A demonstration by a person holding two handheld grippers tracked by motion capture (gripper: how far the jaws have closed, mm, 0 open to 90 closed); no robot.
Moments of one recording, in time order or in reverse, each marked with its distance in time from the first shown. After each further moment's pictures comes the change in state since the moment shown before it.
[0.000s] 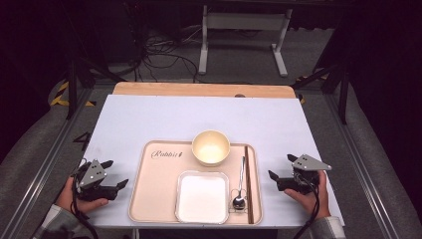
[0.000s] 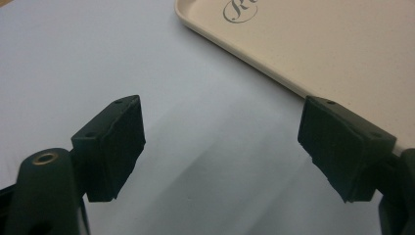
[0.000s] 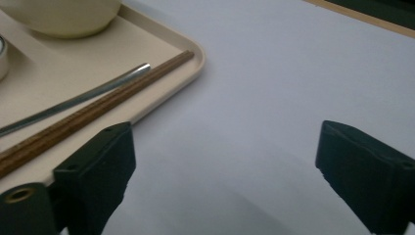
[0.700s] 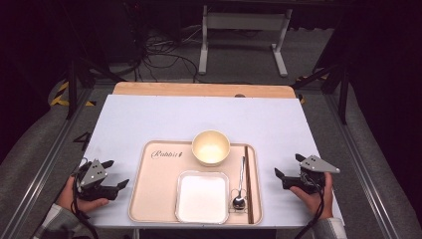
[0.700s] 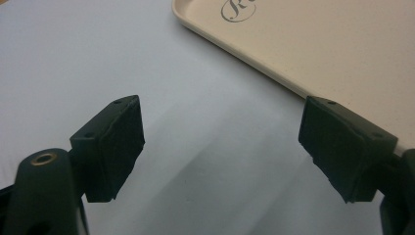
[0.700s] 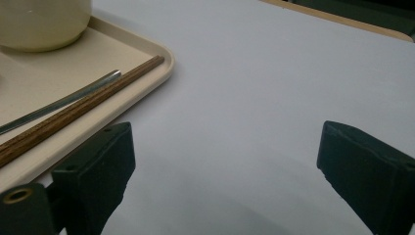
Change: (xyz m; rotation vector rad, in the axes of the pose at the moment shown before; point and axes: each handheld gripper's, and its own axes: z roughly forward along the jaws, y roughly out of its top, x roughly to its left) left arm 0.001 0.000 0.001 0.003 -0.005 0.008; right arm -0.010 -0.009 -0.007 -0.041 -0.065 0.065
